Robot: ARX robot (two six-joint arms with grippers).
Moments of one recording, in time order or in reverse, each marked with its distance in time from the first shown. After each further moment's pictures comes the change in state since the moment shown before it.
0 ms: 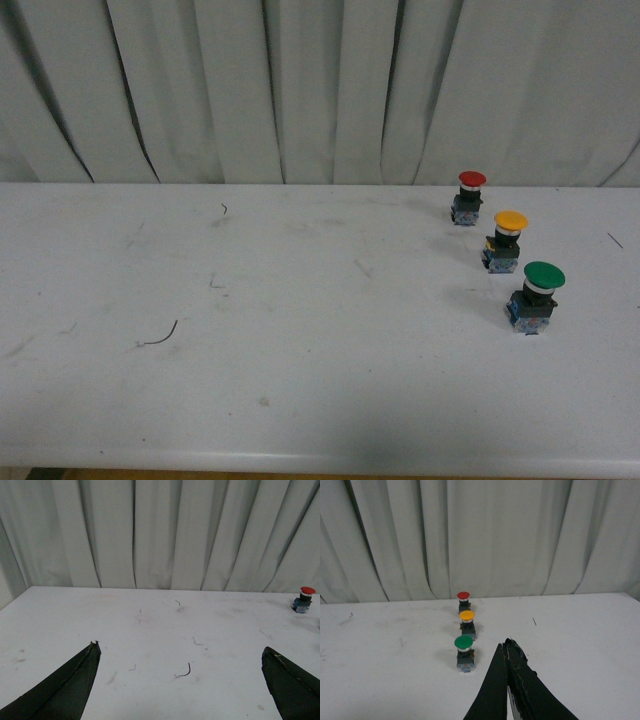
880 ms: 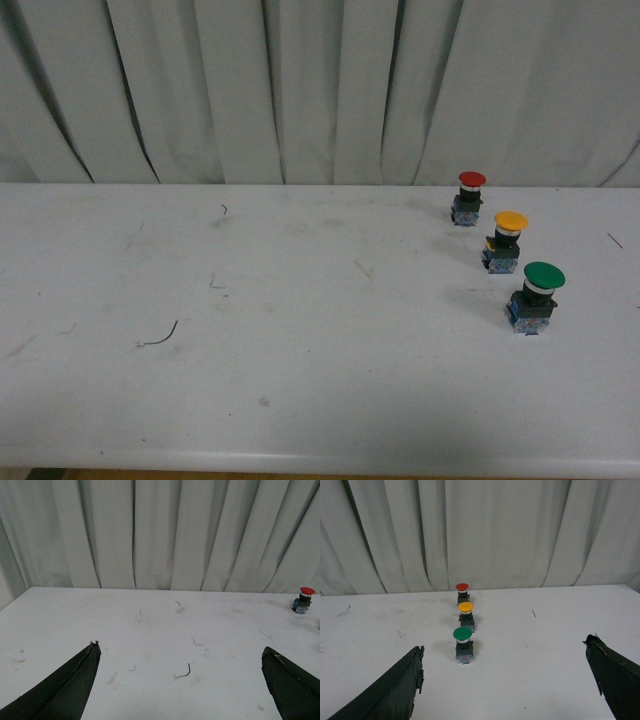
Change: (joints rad) left arm 0.000 0.000 0.000 0.002 0.000 0.000; right arm 0.000 0.003 0.000 -0.009 0.000 0.000
